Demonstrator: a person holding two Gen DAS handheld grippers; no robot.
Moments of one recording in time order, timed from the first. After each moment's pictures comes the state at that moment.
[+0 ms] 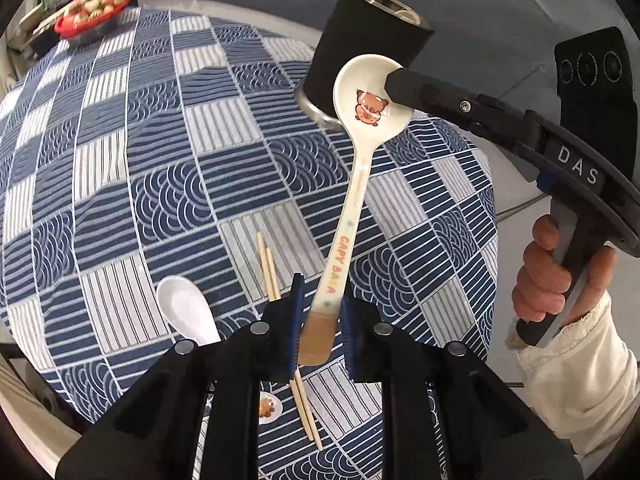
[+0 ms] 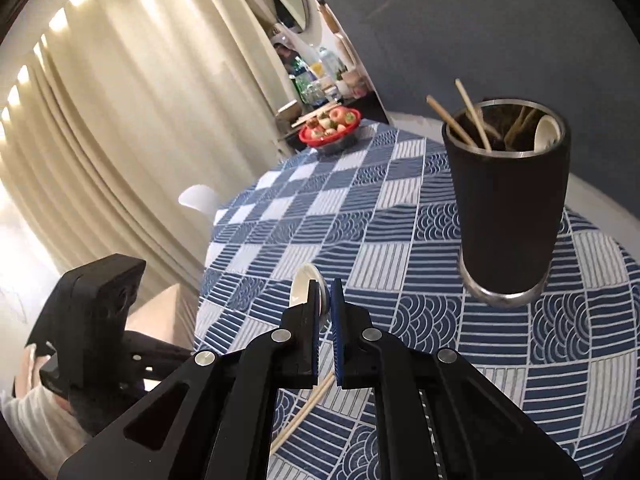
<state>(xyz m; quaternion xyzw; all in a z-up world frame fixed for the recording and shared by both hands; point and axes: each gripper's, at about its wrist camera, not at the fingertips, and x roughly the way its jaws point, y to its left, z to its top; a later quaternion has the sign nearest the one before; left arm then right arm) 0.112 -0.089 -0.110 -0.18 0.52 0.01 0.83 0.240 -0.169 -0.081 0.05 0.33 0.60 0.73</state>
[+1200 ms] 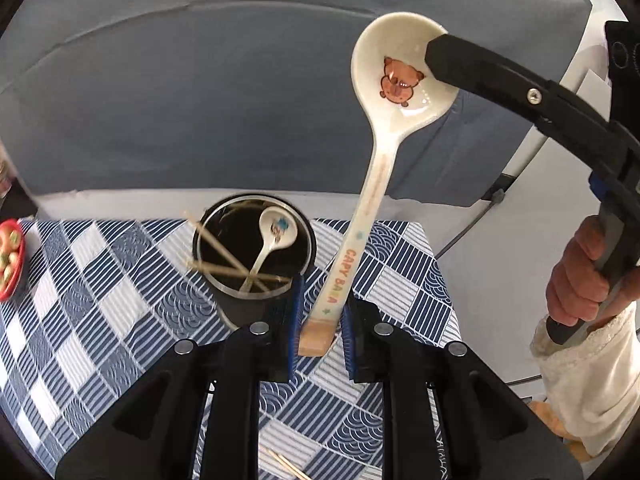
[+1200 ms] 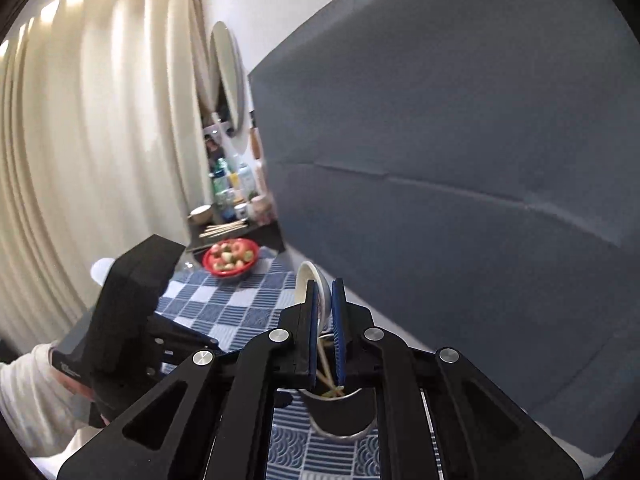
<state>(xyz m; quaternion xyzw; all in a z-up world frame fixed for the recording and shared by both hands) 0.298 -0.105 0.015 -0.02 0.46 -0.16 0.87 0.312 -0.252 0.085 0.03 0.17 0.44 0.88</state>
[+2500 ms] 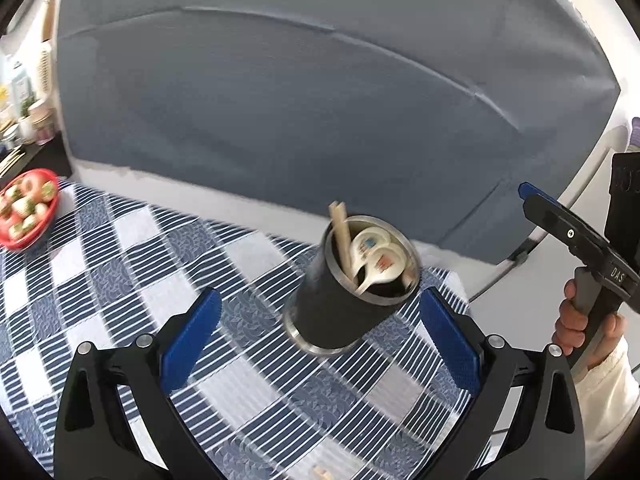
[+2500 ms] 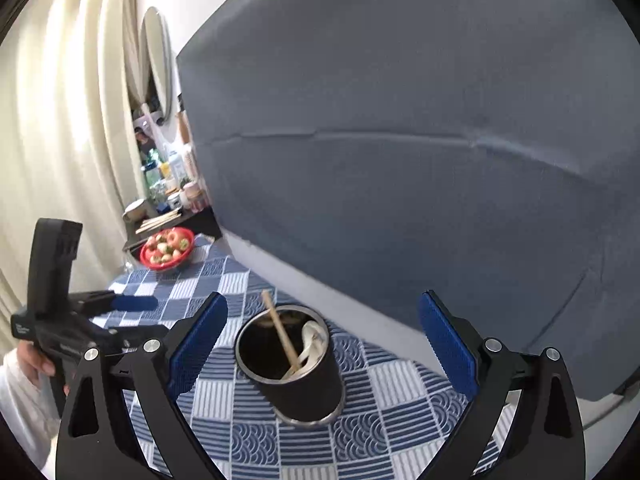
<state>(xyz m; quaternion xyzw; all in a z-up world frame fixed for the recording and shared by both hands) 0.259 0.001 -0.004 -0.11 0.39 -0.08 0.91 0.316 -0.222 0.041 0.04 0.23 0.33 0.91</state>
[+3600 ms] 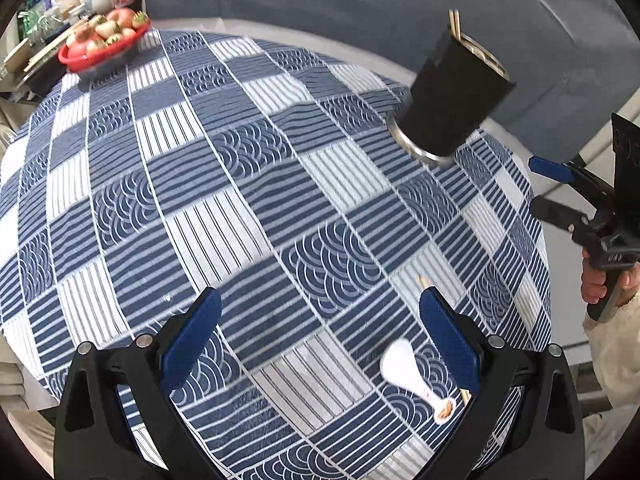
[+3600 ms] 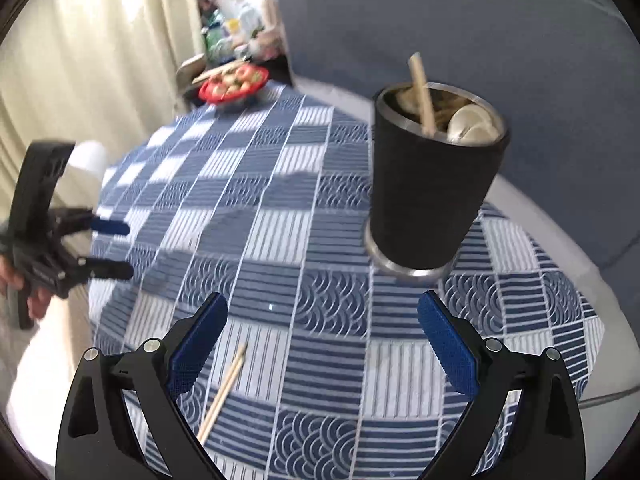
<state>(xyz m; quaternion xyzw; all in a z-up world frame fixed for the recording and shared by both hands) 0.115 0.061 -0.123 -0.12 0.53 -0.02 0.84 0.227 -0.132 -0.090 -0.09 0.38 0.43 0.82</state>
